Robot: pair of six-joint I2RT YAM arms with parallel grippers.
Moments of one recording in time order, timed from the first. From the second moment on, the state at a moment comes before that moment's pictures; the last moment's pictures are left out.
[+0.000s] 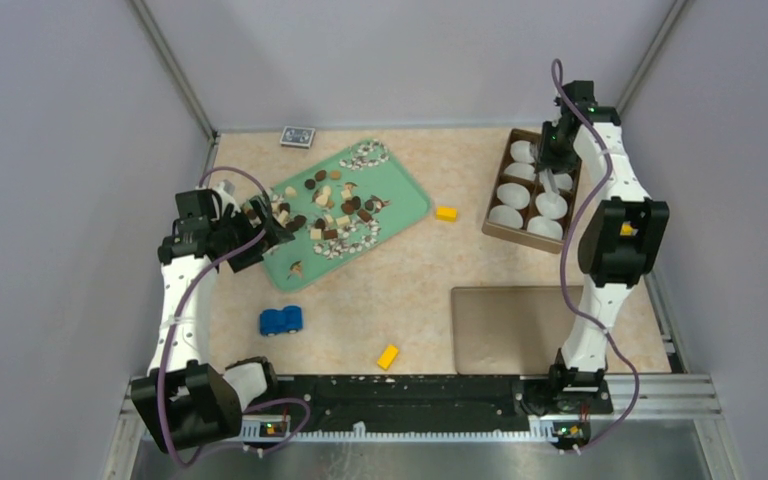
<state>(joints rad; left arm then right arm) 0.23 1.11 0.99 -0.77 0.45 -0.37 -0.03 2.04 1.96 -0.95 0.01 0.16</state>
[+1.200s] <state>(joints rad) 0.23 1.13 1.01 -0.79 0.43 -0.37 -0.03 2.20 2.05 -0.94 -0.04 0.17</state>
